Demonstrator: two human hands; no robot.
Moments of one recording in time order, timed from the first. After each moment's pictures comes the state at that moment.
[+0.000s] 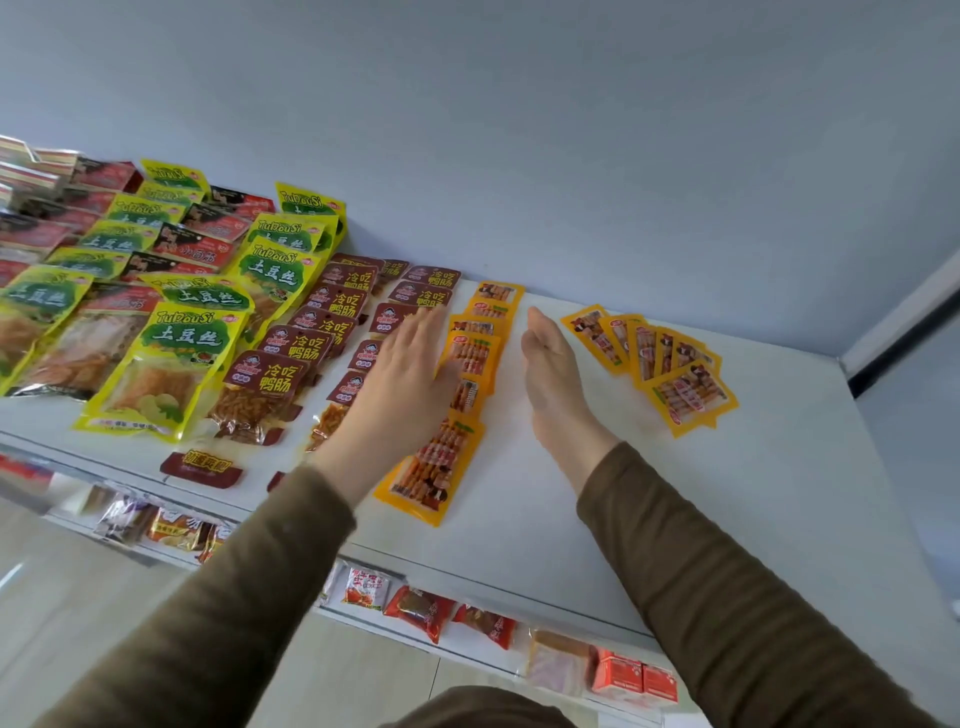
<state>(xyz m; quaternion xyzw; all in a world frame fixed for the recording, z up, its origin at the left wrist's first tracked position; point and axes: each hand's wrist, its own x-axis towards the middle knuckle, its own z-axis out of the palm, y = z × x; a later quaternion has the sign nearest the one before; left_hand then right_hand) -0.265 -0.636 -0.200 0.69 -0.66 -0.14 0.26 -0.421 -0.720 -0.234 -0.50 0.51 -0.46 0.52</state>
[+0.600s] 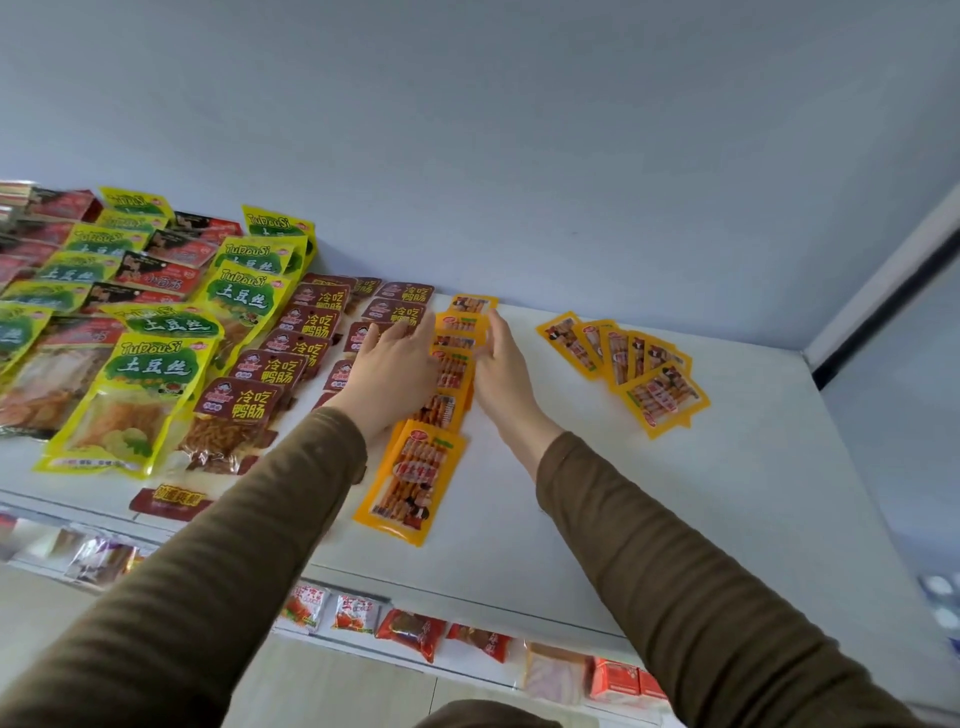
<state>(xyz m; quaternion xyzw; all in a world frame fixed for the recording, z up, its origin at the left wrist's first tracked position) -0.257 -0.707 -0.210 0.69 -0.71 -0.11 0.09 -0.400 -0.733 -0.234 -0.61 0.54 -0.39 0.43</state>
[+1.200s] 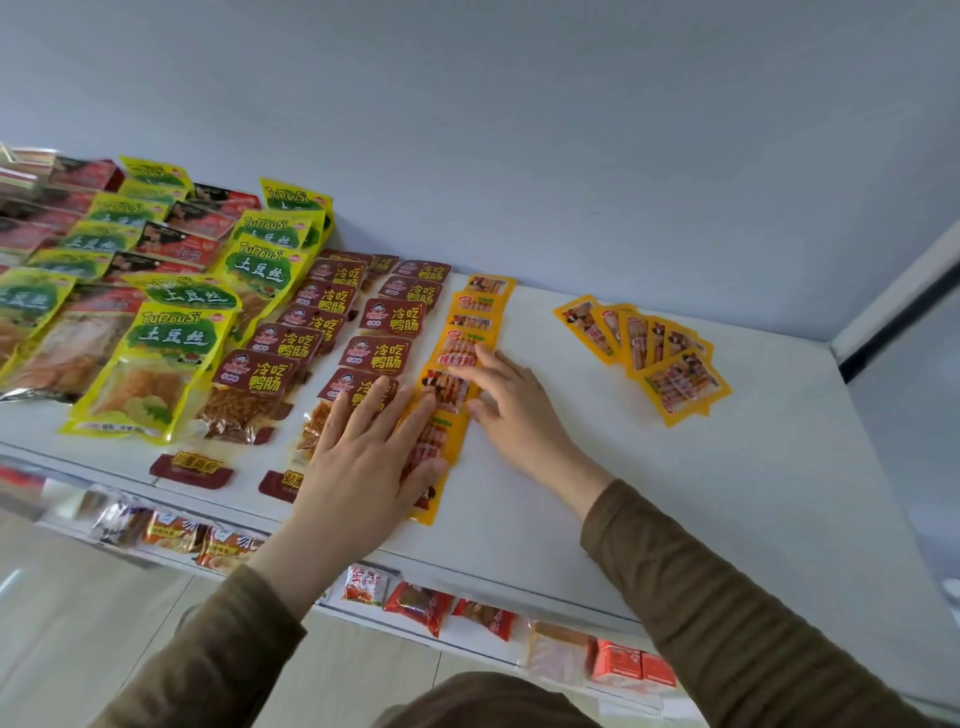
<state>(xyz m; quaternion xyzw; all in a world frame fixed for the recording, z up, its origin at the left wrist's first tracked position) -0.250 -0.567 -0.232 0.68 -0.73 -0.03 0.03 -0.429 -0.681 -0.242 -0.83 0.47 -0.18 0.24</state>
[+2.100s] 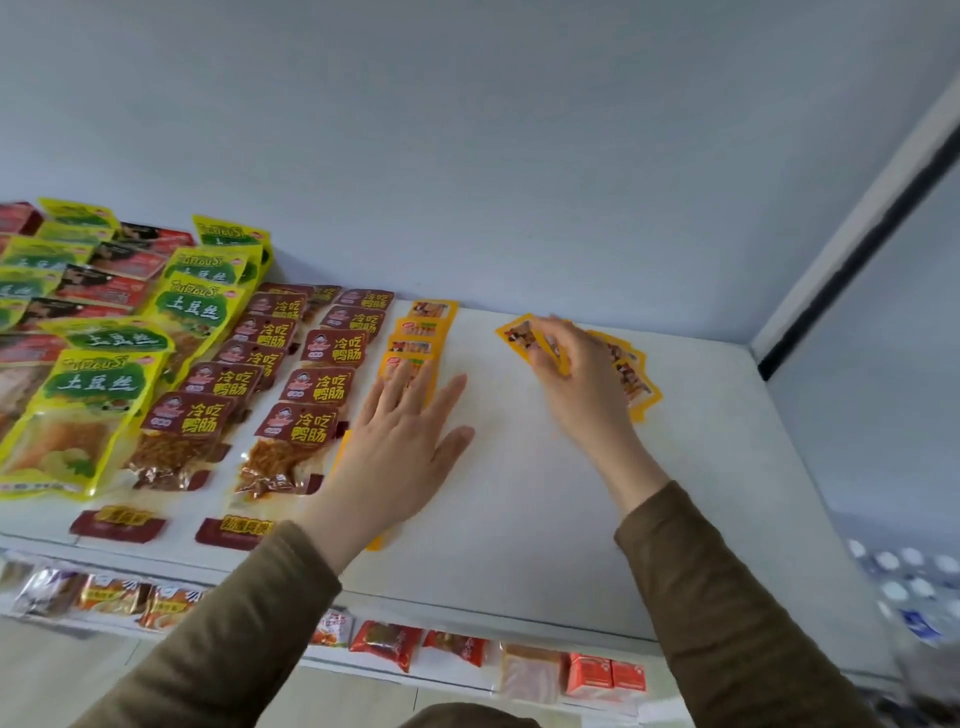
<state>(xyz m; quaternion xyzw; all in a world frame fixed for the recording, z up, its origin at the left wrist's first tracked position) -0.313 -0.624 -0.209 0.63 -0.77 -0.06 0.09 -0.522 -0.698 -0.191 -0.69 0.56 -0.40 0.20</state>
